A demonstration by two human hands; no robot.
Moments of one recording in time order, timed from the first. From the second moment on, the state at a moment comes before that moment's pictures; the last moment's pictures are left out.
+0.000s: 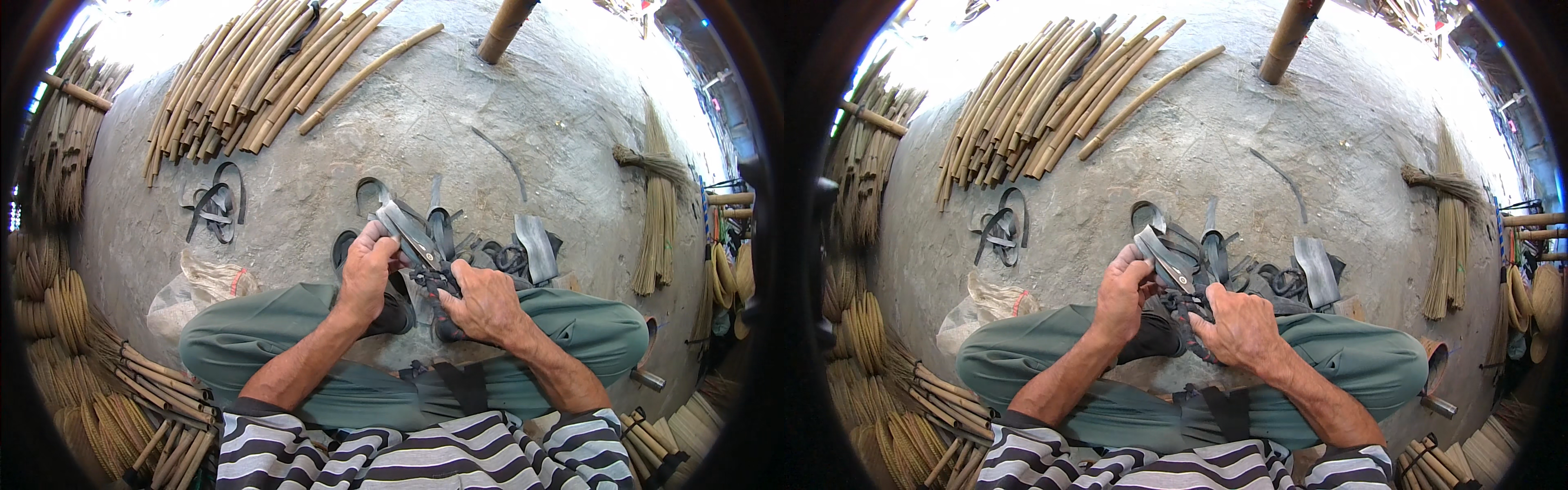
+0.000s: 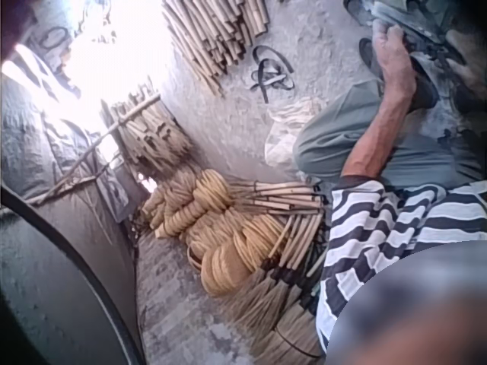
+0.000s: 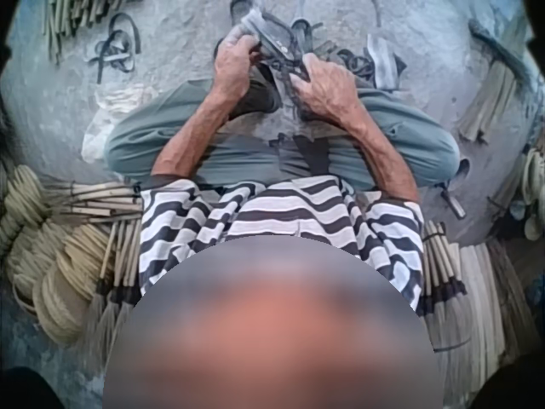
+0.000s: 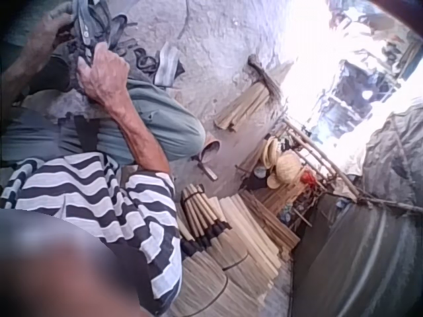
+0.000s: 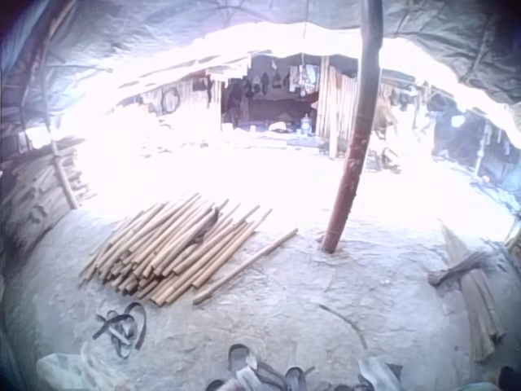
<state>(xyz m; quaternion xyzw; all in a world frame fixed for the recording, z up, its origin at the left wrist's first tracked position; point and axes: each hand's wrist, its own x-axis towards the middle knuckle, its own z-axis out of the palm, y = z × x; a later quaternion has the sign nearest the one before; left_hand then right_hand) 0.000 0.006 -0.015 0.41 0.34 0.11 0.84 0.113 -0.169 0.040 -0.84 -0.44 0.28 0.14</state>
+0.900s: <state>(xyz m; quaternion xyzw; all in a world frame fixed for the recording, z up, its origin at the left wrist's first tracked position) 0.002 0.005 -0.007 0.40 0.32 0.16 0.84 0.115 -0.171 0.034 -0.83 -0.50 0.15 0.18</state>
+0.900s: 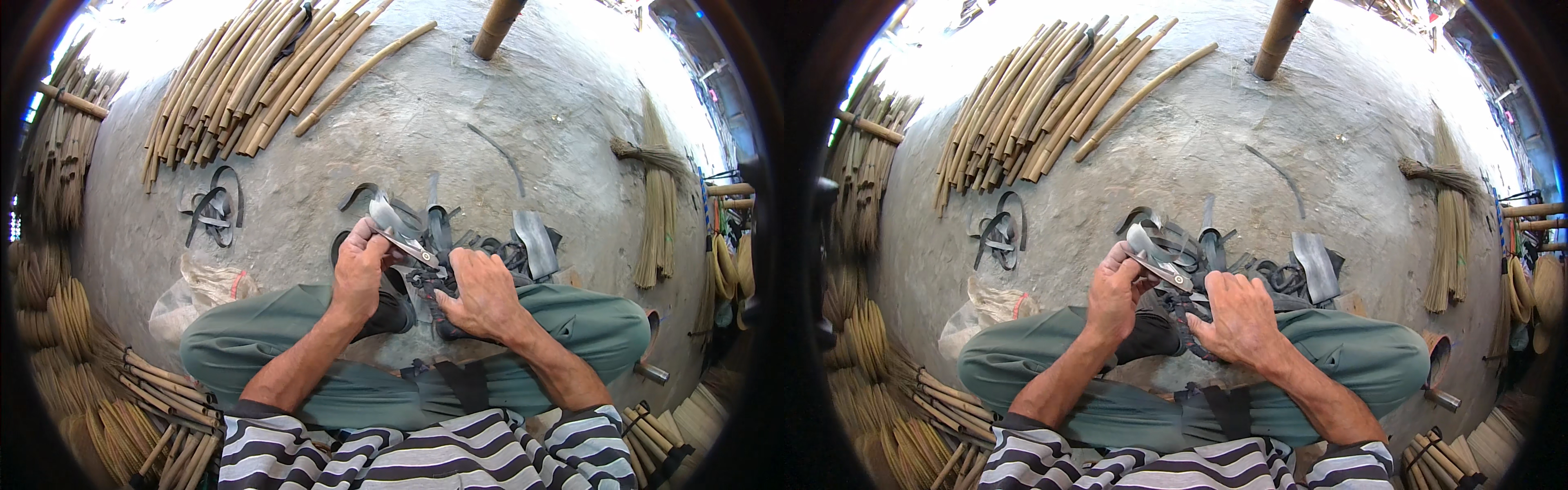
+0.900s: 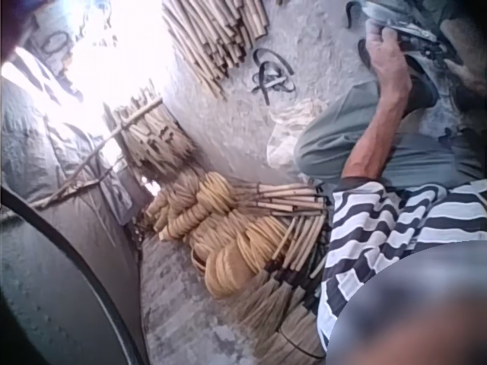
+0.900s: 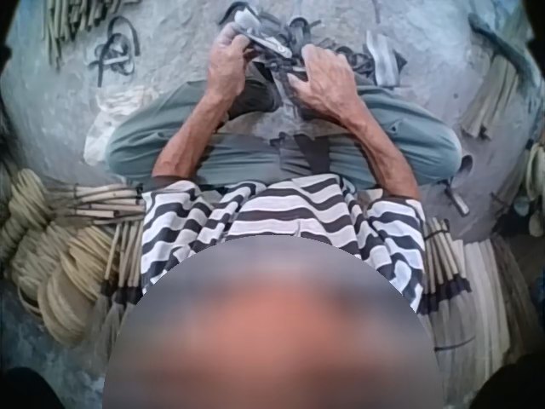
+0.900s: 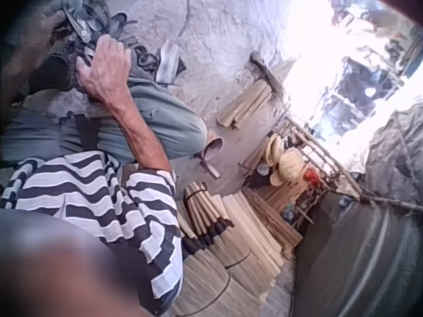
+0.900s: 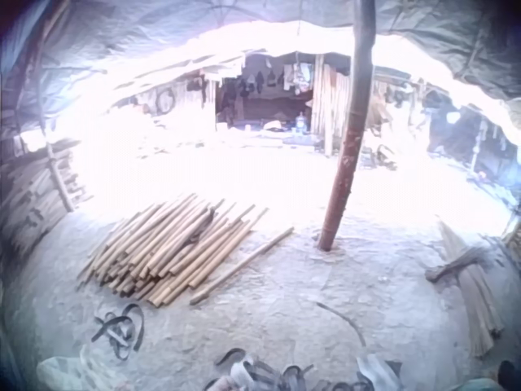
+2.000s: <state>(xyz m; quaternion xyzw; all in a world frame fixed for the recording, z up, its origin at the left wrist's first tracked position) 0.001 0.005 -0.013 0.42 0.33 0.12 0.84 0.114 -0.169 0.046 -0.85 -0.43 0.29 0.12</state>
